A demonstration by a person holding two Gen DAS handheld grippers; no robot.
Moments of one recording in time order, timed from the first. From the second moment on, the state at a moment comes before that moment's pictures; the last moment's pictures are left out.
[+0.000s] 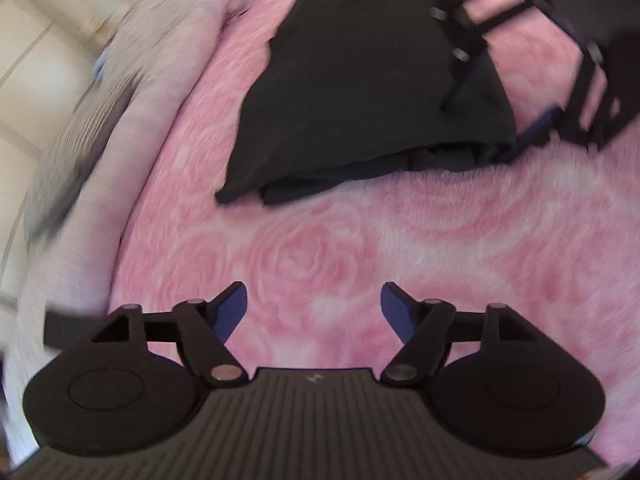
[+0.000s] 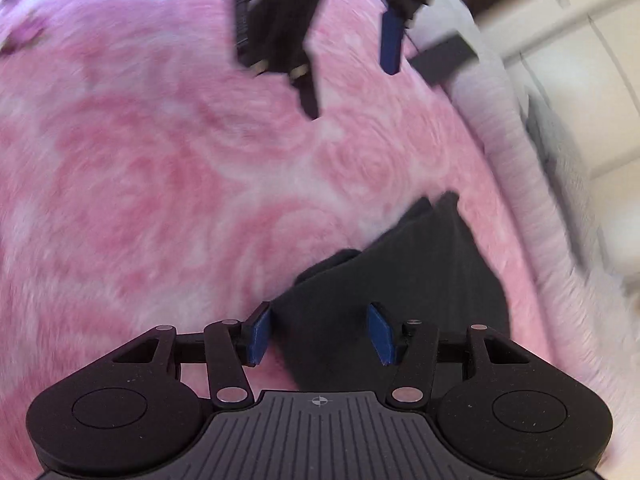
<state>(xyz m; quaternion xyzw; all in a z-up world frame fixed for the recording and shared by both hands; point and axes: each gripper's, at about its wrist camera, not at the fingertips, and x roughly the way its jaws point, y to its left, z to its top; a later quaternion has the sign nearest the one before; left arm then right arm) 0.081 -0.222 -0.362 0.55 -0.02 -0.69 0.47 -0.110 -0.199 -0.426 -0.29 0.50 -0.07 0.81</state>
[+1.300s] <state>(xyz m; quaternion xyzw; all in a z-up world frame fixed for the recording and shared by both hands) 0.030 -0.379 -0.268 0.68 -0.30 -0.64 0.21 -0.170 -0.278 -0.250 0.07 0.31 -0.07 0.94</state>
